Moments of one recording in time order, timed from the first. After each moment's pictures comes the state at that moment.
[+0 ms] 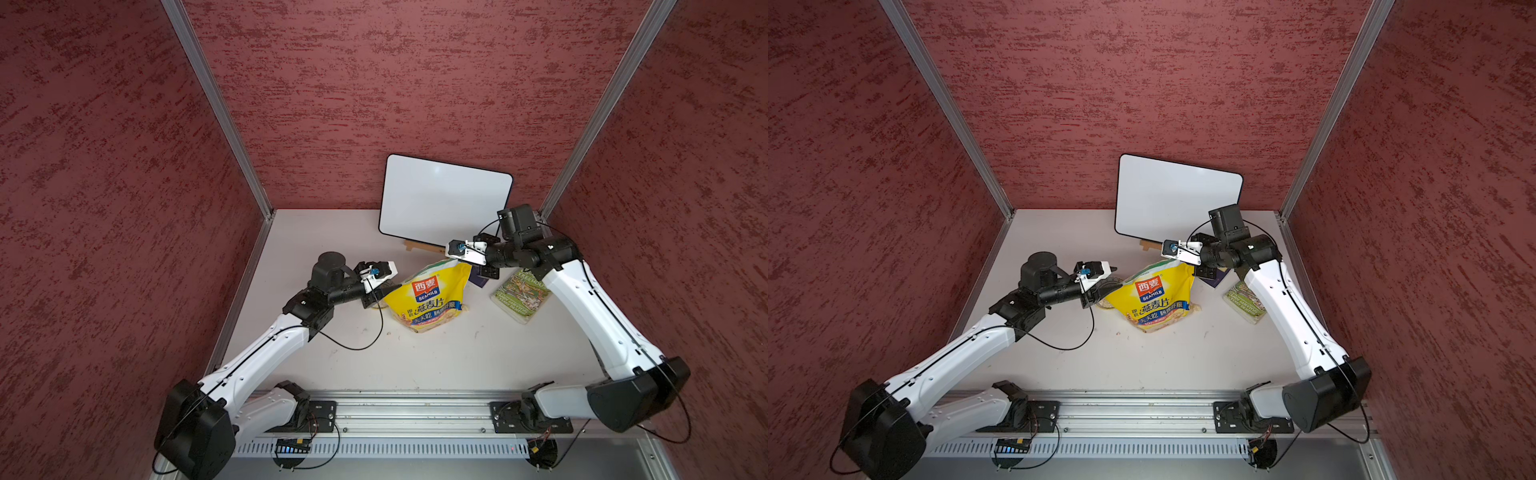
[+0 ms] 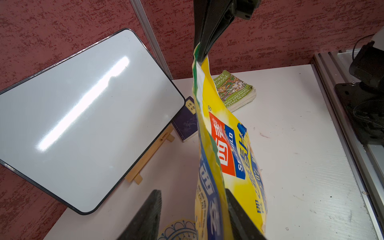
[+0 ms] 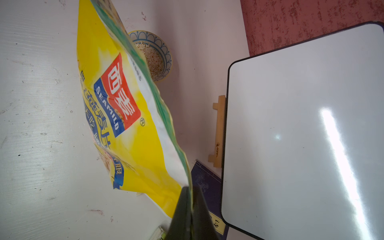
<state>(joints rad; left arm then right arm) -0.50 1.11 0.78 0.01 0.58 0.52 0.33 1.37 1.48 -0.96 -0.38 -1.10</state>
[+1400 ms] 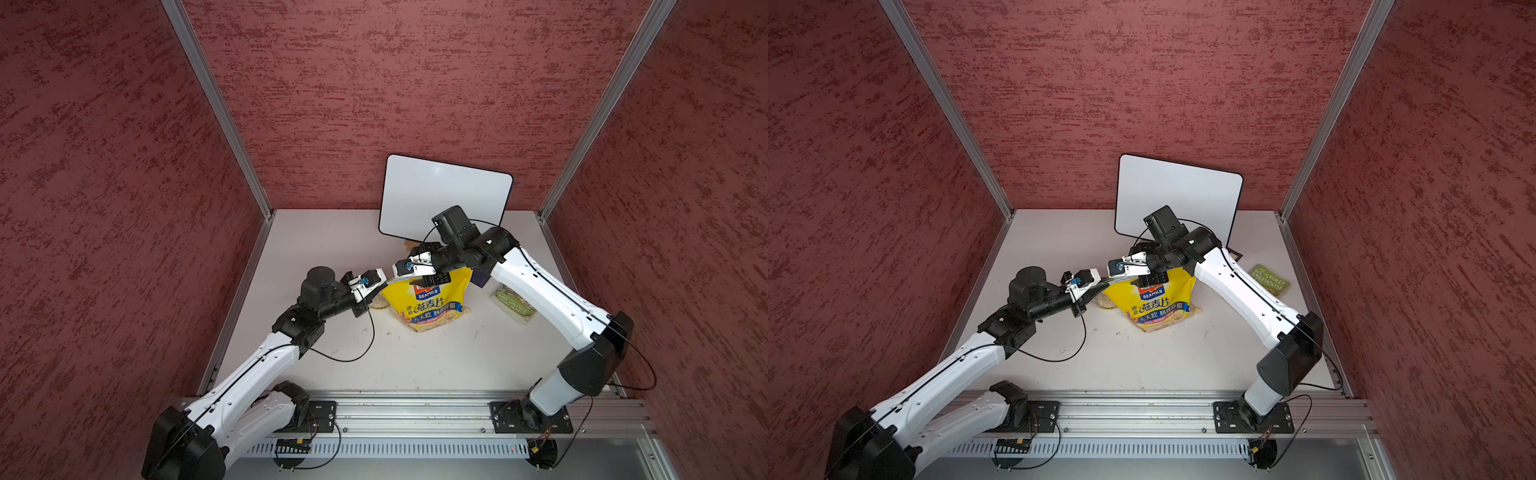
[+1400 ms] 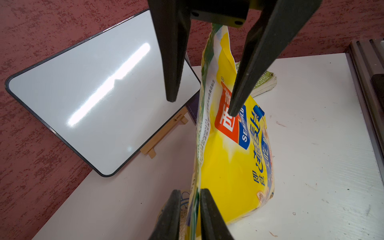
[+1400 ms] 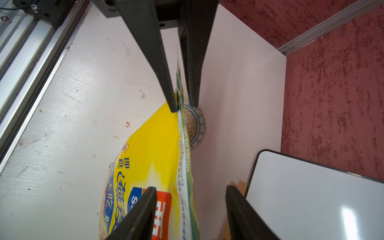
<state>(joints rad) -0.46 0.96 0.63 0.03 0.48 0.49 0.68 1.64 1.69 -0.97 -0.40 -1.16</state>
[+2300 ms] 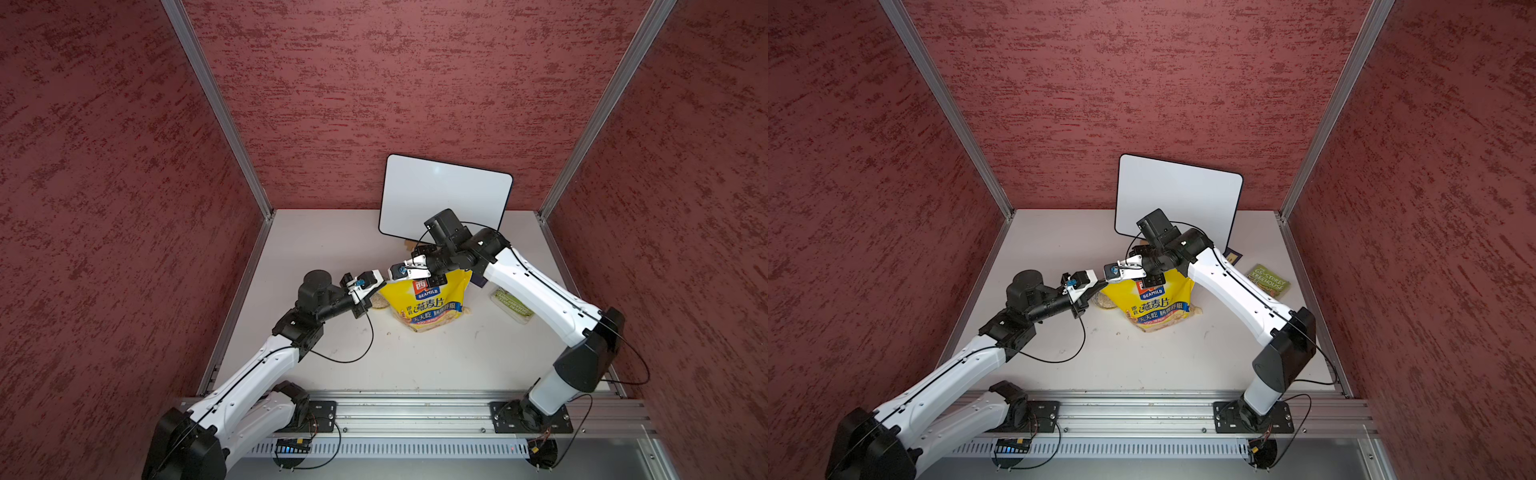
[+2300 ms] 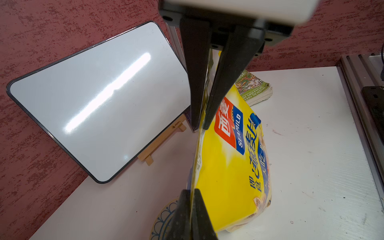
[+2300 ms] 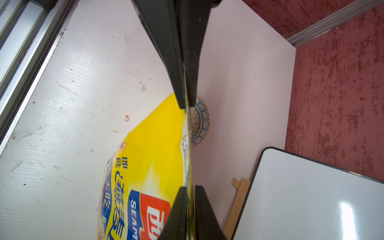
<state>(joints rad) -0.44 0.94 0.57 0.13 0.53 0.44 0.69 1.66 1.70 -0.98 -0.33 -1.16</state>
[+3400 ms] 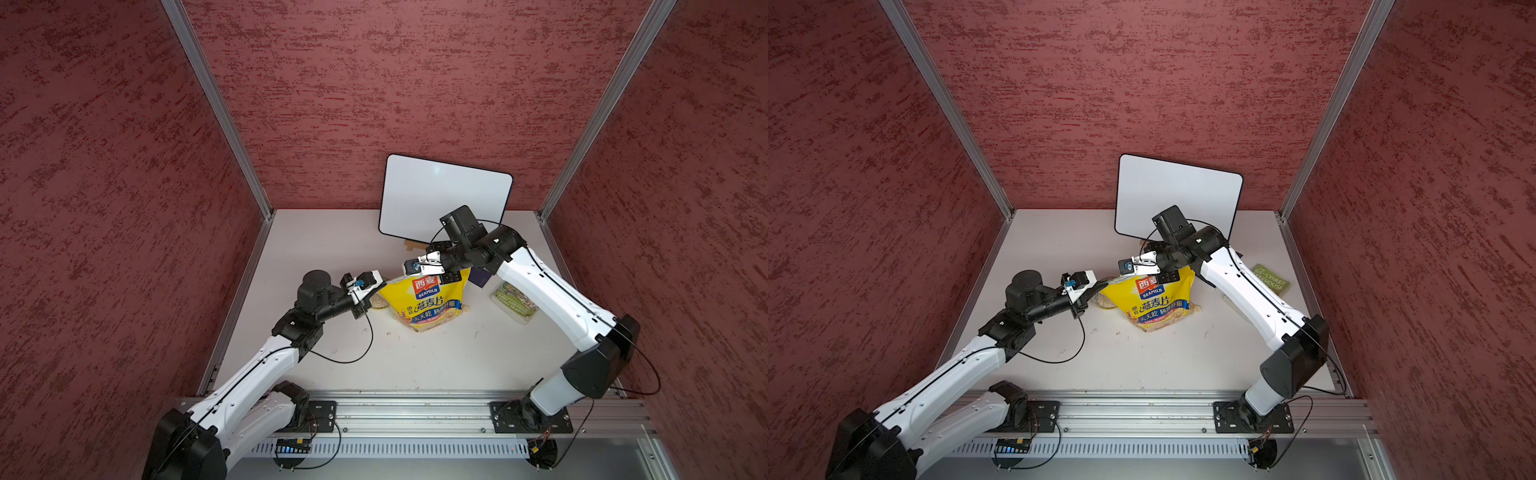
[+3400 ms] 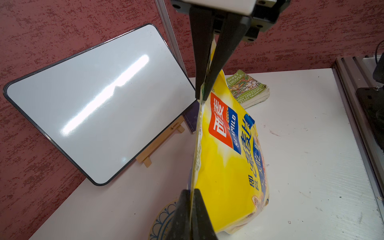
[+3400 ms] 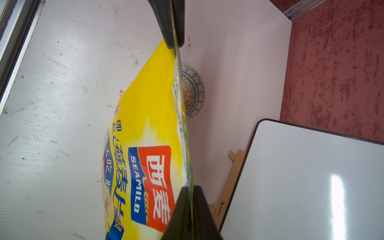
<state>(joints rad) -0.43 0.94 0.57 0.13 0.54 0.44 0.61 1.59 1.66 -1.02 -0.28 -1.20</state>
